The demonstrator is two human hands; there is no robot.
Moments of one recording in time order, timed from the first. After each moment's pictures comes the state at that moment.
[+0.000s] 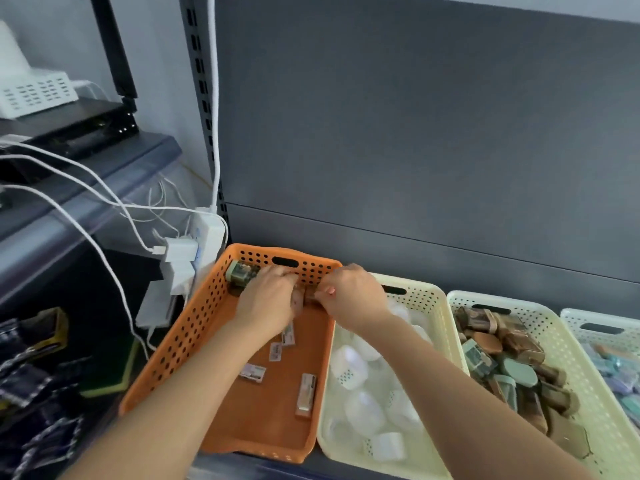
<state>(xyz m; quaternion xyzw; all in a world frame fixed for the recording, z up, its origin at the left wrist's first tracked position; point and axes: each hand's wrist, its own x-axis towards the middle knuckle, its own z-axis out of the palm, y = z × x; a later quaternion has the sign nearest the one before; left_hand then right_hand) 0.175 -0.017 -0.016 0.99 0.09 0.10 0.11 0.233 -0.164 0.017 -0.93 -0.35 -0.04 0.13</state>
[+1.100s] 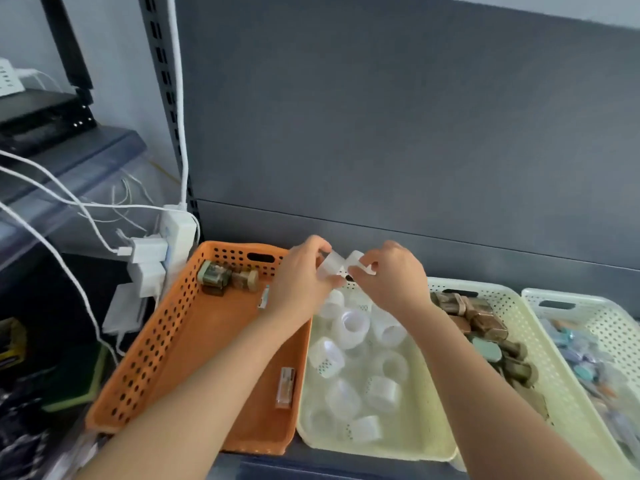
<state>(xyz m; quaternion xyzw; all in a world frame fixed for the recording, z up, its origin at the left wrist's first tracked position) 0.193 -0.086 0.018 0.89 0.07 0.21 0.39 0.250 -0.230 0.038 -0.96 -0.18 -0.11 0.20</state>
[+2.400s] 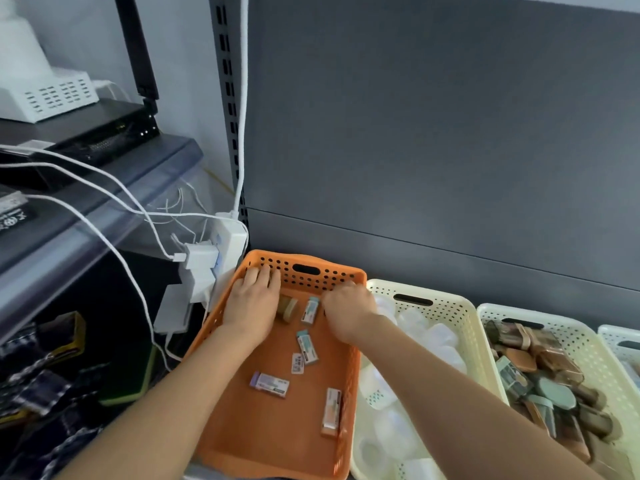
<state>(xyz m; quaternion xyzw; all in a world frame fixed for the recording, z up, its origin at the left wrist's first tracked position) 0.173 0.043 -0.041 0.99 0.14 0.04 -0.06 0.239 -0.112 -0.009 -0.93 -0.37 0.03 -0.09</state>
